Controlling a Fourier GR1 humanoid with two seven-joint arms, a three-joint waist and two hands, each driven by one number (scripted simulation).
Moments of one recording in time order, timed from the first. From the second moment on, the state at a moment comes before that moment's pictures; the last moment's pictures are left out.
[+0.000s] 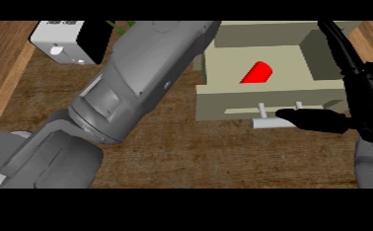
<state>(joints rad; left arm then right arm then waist) -1.64 0.00 -0.31 -0.31 0.61 0.66 0.00 -0.29 -0.34 0.02 -1.89 0.55 0.04 0.15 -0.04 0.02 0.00</state>
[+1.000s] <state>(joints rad) -1.60 0.07 -0.28 -0.34 0.56 0.61 0.04 -0.64 -0.22 0.11 -1.05 0.96 -0.32 -0.04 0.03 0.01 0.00</state>
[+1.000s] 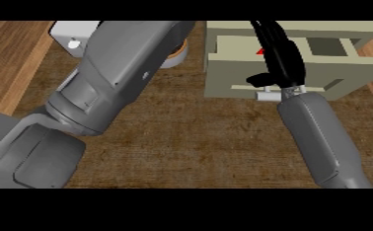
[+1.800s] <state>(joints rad) -1.45 0.20 -0.31 -0.55 0.53 0.54 0.15 -1.00 -0.18 -0.02 -0.53 1.06 -0.64 -0.05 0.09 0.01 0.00</state>
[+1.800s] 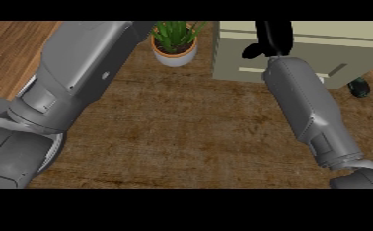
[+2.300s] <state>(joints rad) -1.34 0.27 -0.32 -0.70 0.52 0.51 0.19 -1.12 -0.20 -0.06 -0.36 1.06 -0.63 -0.09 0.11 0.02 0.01</state>
